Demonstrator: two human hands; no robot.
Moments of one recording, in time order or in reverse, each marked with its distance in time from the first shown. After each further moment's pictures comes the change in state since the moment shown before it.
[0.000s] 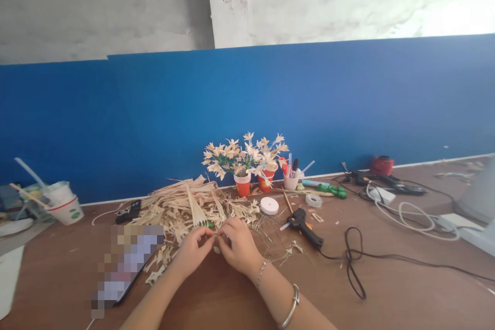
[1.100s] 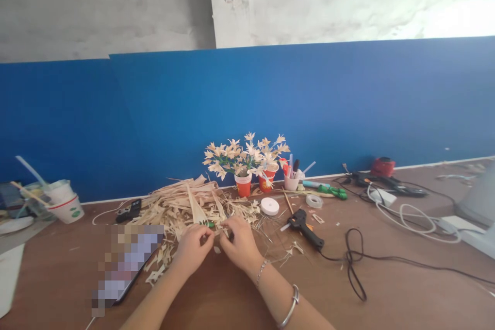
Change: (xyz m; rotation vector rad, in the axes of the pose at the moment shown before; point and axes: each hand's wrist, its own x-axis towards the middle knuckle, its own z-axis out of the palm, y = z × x) left_hand 0.001 0.006 -0.001 0.334 0.068 0.036; right_hand 0.001 0.010 0.006 0.016 0.080 0.139
